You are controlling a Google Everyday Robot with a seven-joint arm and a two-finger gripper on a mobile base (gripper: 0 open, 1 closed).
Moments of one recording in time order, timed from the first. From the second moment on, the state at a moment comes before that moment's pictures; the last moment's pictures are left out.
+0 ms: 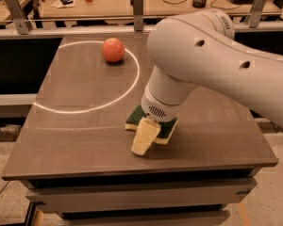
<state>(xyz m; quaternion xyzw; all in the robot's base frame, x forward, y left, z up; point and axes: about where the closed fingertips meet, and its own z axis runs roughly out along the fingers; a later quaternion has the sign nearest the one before) 0.458 -0.026 0.818 -0.55 0.83 0.03 0.13</state>
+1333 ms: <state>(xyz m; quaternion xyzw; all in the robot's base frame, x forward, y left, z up) 0.475 -0.034 0.835 -0.51 0.84 0.04 0.18</state>
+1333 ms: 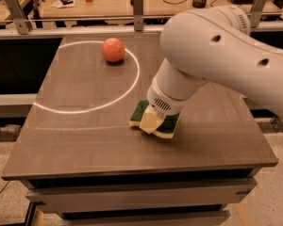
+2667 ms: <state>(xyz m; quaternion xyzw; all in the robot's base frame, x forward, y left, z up) 0.610 -0.050 0.872 -0.35 0.85 0.10 0.39</state>
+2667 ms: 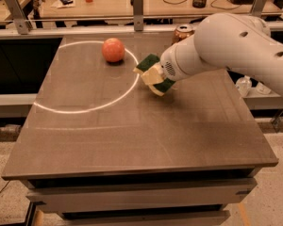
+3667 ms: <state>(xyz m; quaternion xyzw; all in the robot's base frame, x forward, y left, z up) 0.686 -0.016 0.879 -0.36 0.83 0.12 0.42</state>
